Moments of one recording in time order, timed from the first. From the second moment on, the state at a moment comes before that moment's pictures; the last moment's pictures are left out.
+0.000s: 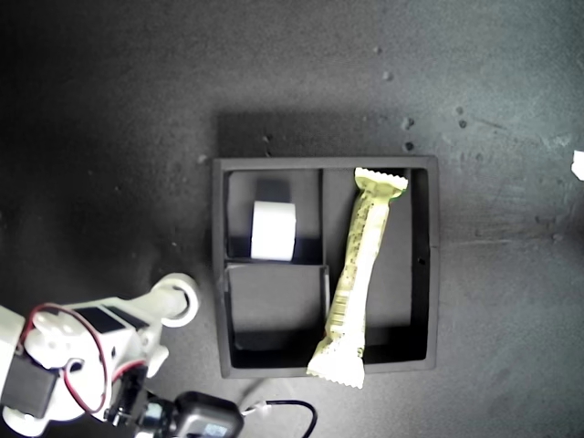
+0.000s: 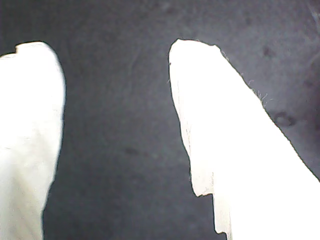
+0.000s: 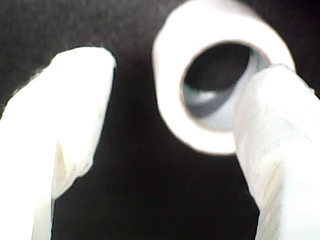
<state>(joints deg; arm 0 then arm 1) 27.9 96.5 103.5 57.0 -102.1 1.8 107.8 72.2 99.7 61.3</state>
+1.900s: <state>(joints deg) 20.4 69.8 48.4 85.5 -86.5 -2.0 169.8 132.6 80.2 82.8</state>
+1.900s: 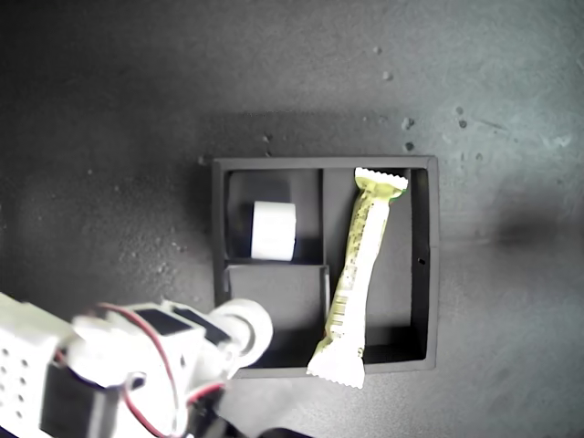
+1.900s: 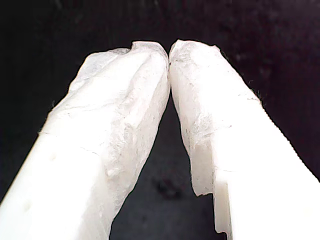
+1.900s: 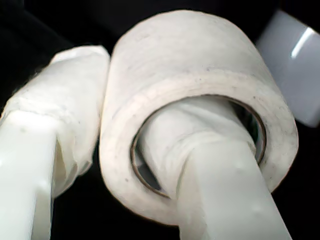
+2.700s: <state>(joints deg) 20.7 37.4 3.6 104.2 -88.2 -7.2 182.0 155.0 62.0 83.7</state>
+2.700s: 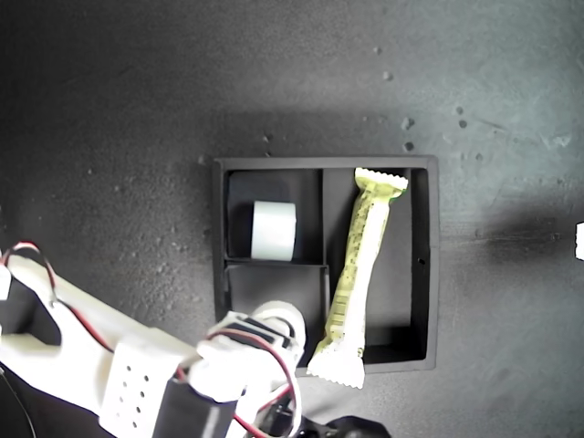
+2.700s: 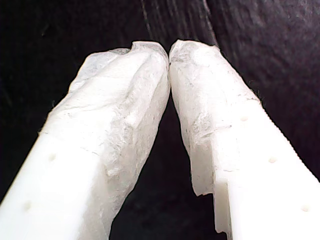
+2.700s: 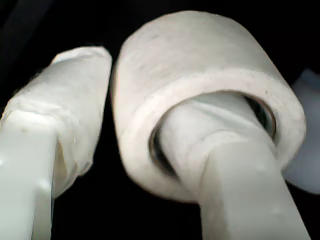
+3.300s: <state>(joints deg) 15.6 68.2 40.0 104.2 -89.0 -6.1 183.6 155.2 64.3 83.7</state>
